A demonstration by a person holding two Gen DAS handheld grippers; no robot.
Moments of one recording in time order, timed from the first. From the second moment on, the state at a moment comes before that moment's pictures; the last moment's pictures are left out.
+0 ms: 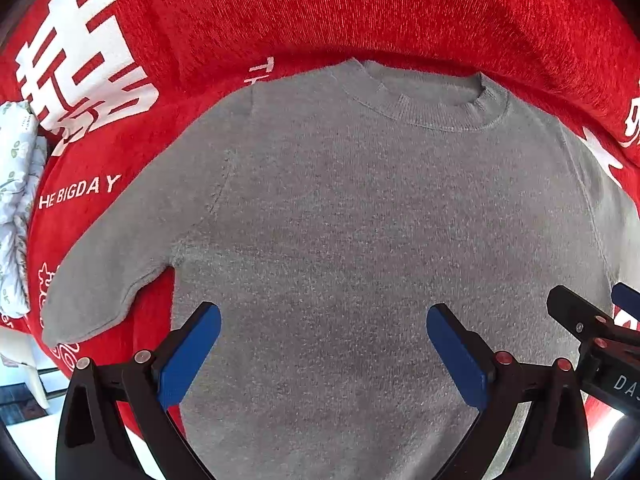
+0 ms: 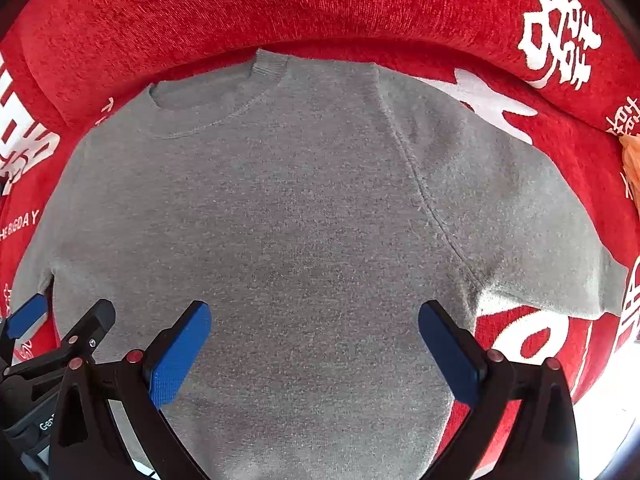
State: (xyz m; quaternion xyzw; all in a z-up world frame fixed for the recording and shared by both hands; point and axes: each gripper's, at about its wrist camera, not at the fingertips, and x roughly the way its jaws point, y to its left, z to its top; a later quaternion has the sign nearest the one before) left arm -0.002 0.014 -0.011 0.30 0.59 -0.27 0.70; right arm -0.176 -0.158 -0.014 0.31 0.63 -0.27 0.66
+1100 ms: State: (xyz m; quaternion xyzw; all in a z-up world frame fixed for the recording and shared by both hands) left arm 0.000 0.011 -0.012 0.29 0.60 -0.26 0.70; right arm -0.177 -0.140 0.005 0.30 0.63 -0.28 0.66
